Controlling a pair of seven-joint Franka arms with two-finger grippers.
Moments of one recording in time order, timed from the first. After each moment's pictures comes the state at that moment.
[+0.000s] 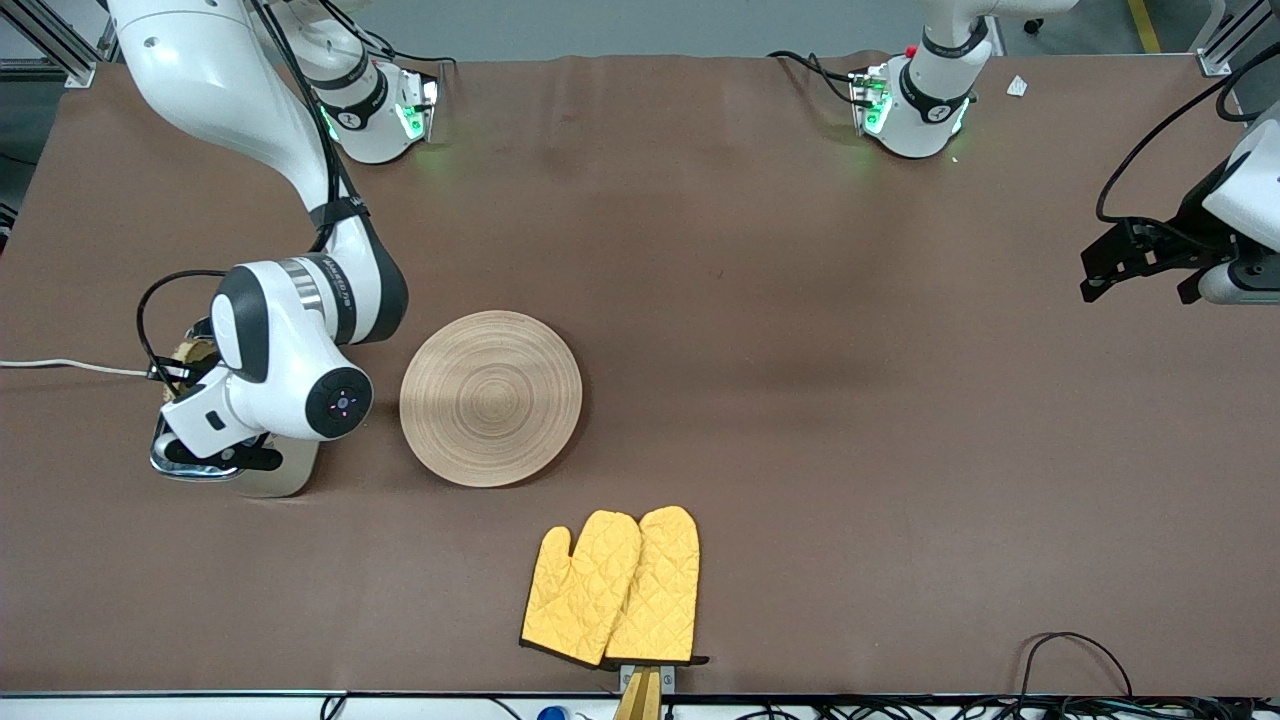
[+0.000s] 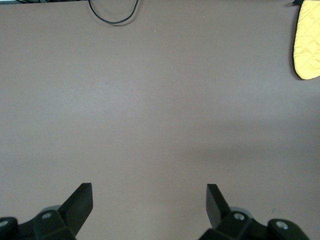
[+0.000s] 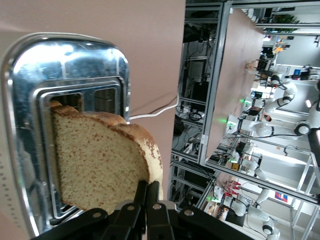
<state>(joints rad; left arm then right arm) -0.15 0.03 0.05 -1.53 0.02 1.66 -0.05 0.29 0.58 -0.01 -1.41 -0.82 1.33 0.46</state>
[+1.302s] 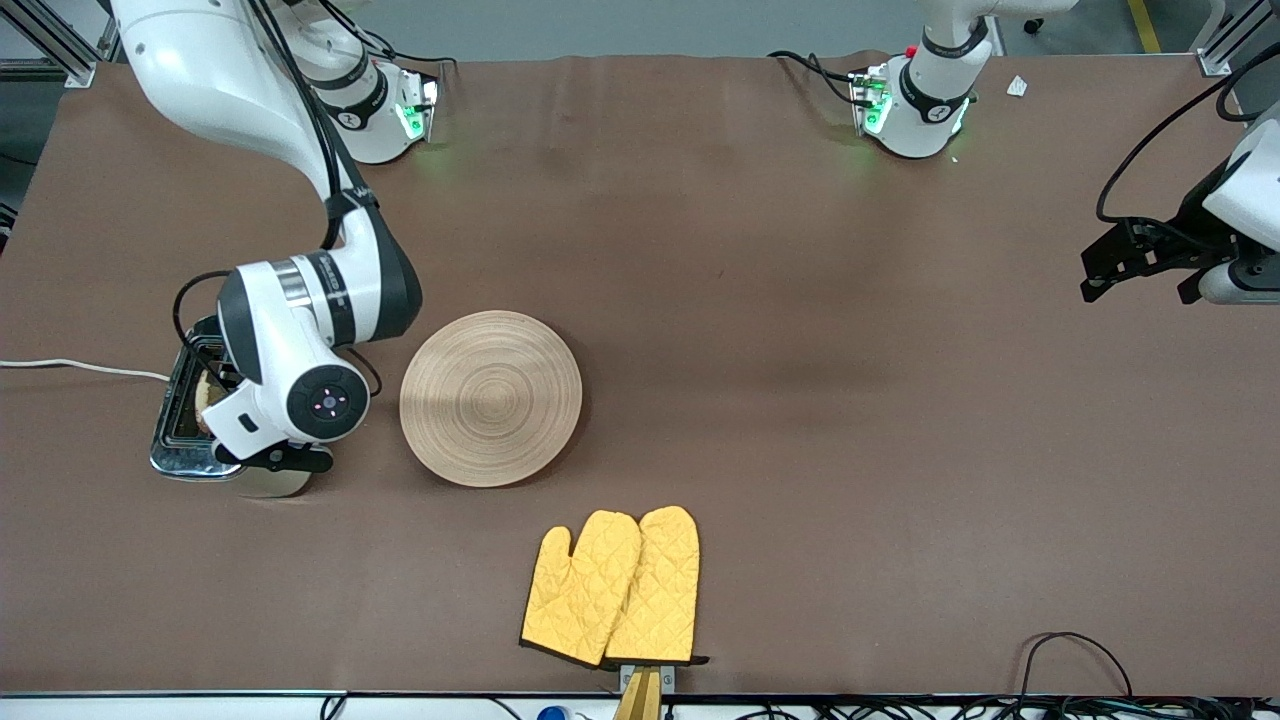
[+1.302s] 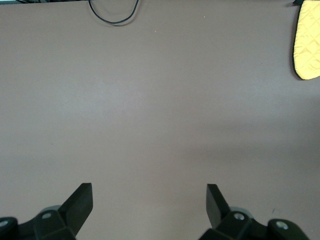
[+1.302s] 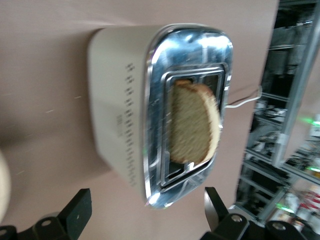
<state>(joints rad) -0.14 0.03 0.05 -1.53 0.02 1.66 -0.05 0.31 0.56 0.00 -1.36 -0.48 1.40 0.47</state>
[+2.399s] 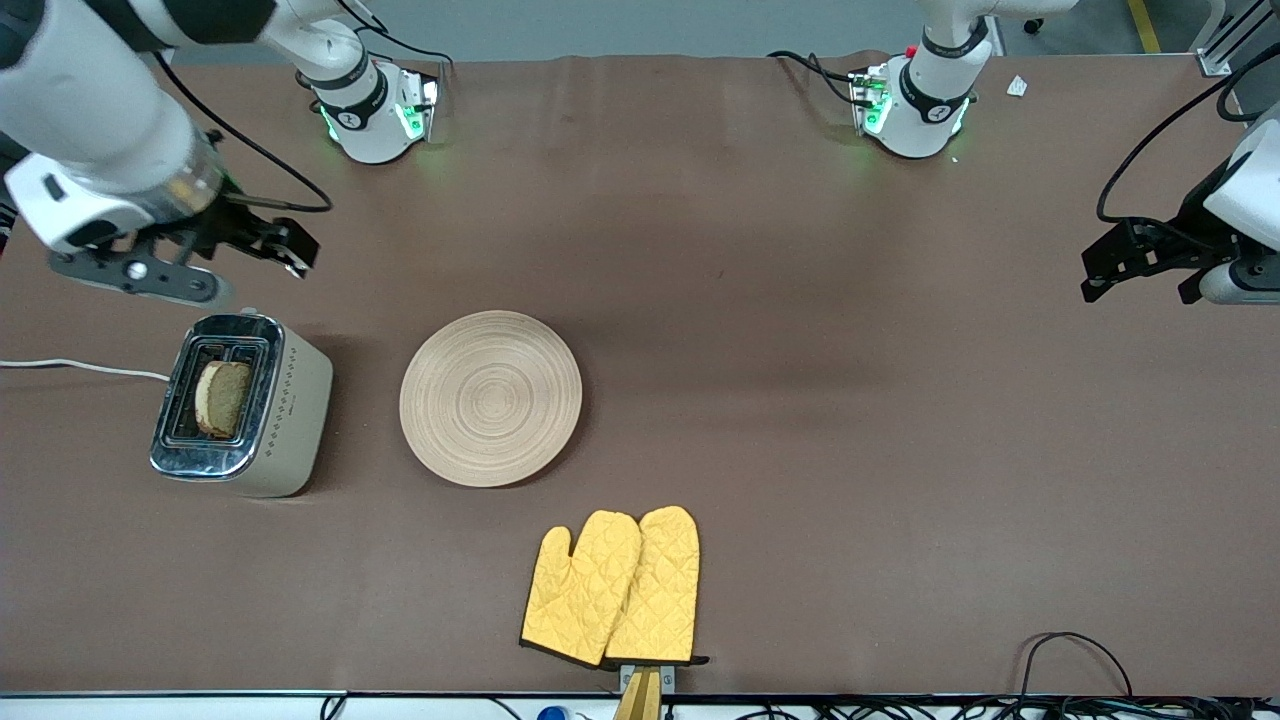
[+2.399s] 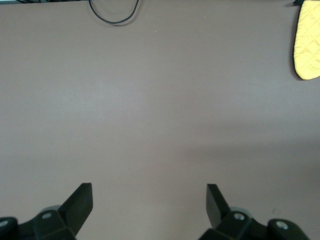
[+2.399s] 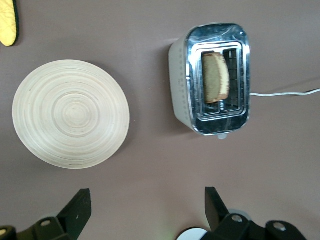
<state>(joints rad) -0.14 0.03 0.05 -1.53 0.02 1.66 -0.05 0.29 0.10 -0.01 -1.41 -0.13 1.38 0.42</state>
